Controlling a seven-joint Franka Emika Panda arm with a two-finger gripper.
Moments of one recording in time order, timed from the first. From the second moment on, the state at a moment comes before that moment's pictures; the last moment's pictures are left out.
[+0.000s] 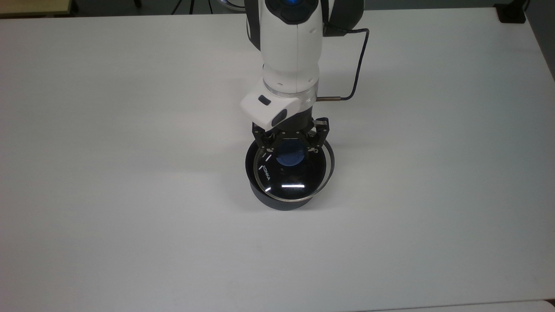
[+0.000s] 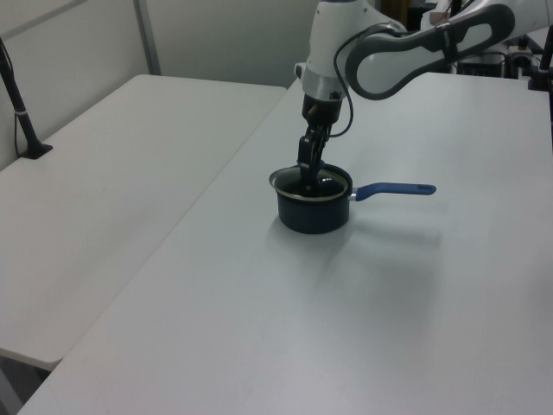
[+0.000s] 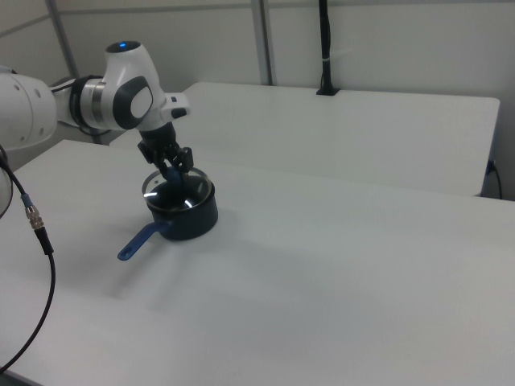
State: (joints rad) arm 0.20 0.46 0.00 -1.49 0.00 2.15 0.17
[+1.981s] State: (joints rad) arm -0.10 0.36 -0.01 -1.68 -0.13 2.13 -0.06
